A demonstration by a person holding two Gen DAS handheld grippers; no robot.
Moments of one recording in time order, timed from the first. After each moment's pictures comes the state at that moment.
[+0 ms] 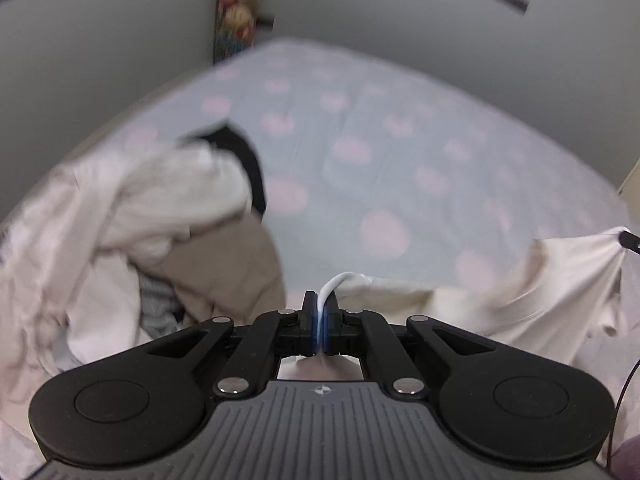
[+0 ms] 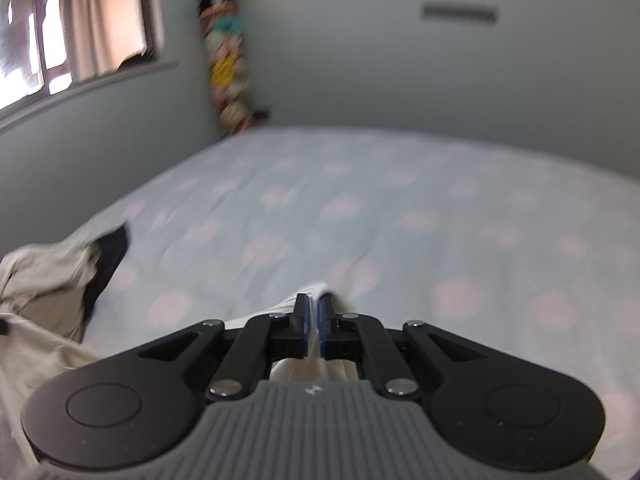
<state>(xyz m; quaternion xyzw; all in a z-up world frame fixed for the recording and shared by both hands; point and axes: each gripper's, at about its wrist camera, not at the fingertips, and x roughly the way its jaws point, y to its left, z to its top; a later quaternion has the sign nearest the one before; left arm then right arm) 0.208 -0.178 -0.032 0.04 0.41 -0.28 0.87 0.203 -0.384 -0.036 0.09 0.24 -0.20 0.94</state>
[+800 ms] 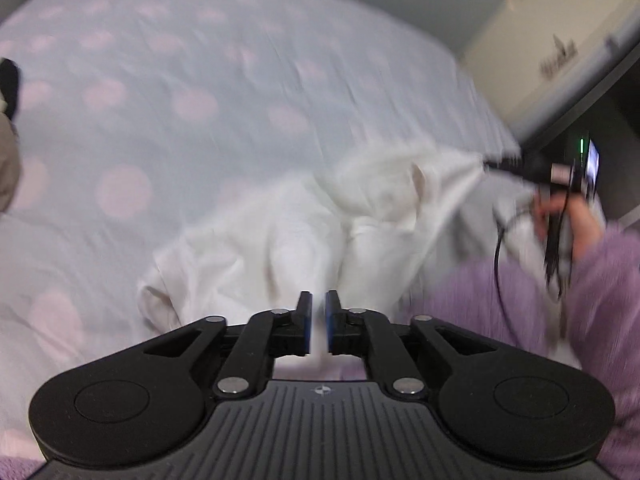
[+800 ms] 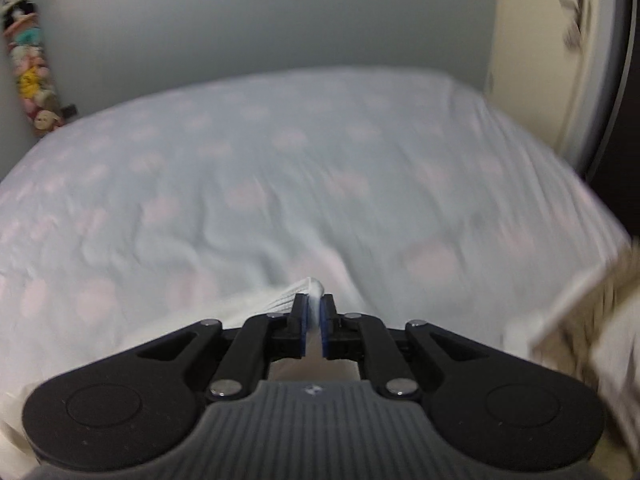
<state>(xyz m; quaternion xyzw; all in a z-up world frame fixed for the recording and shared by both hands) 0.030 -0.285 -0.053 0.12 0.53 -0.51 0.67 -0.023 -0.503 -0.072 0.21 0.33 -0.43 0.82</state>
